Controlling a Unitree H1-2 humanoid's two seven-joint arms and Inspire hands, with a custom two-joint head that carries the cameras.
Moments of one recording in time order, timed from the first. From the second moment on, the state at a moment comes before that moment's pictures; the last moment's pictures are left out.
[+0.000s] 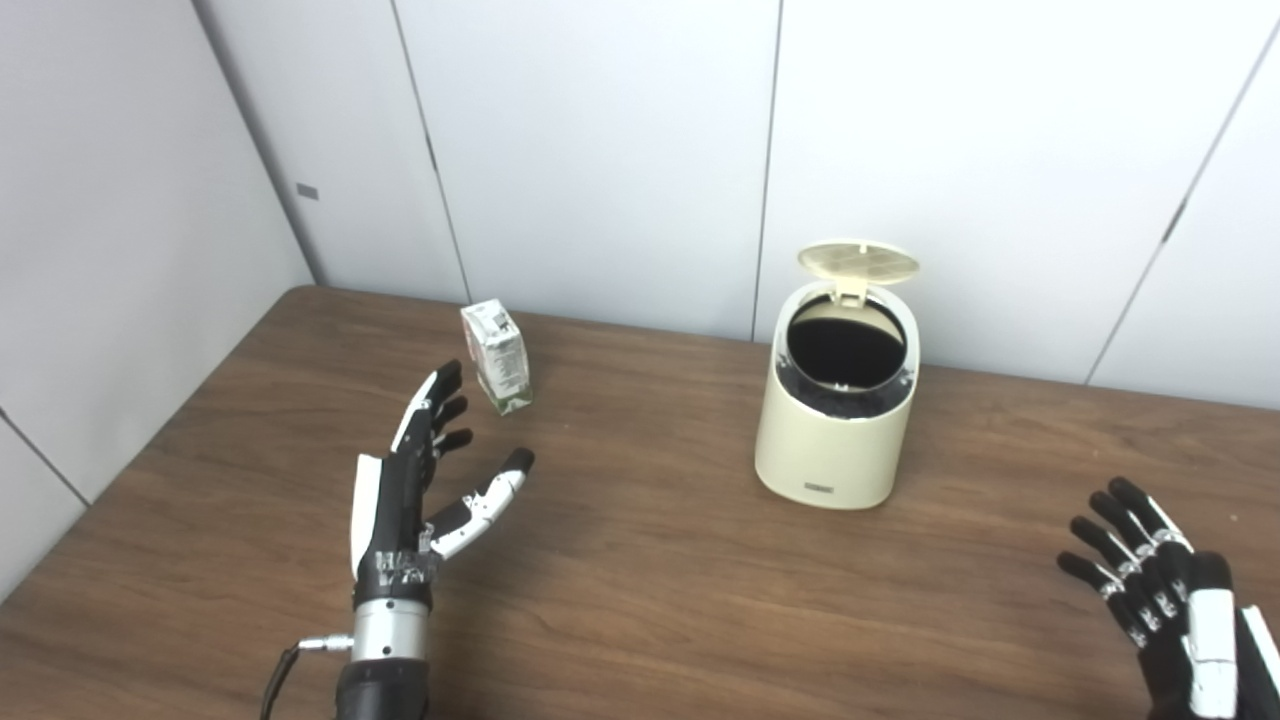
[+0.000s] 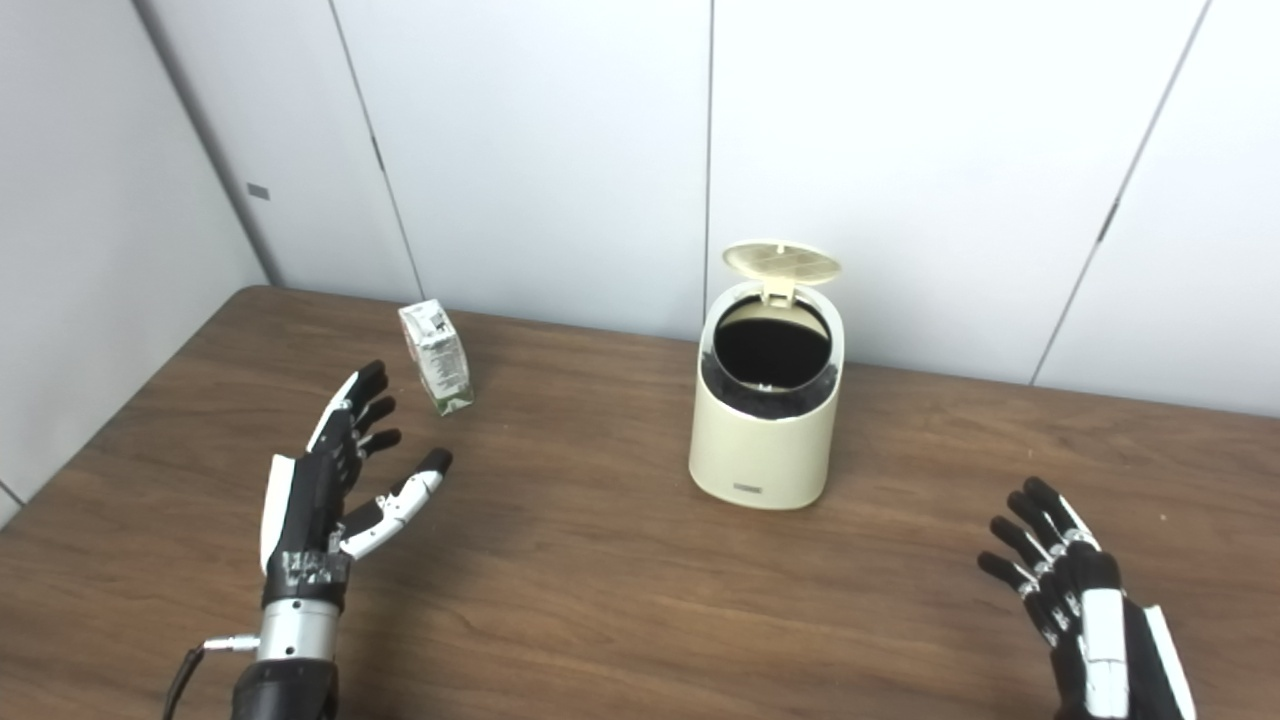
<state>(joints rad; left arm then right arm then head) 0.03 0.06 0.20 -0.27 0.22 -0.02 0.16 0.05 -0.14 -0.09 -0.28 0.17 0.12 0.10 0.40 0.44</state>
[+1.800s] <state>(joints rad) -0.49 0.34 0.19 0.36 0.15 0.21 0.07 0.04 -0.12 -0.08 -0.21 0.14 0.05 0.10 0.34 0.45</state>
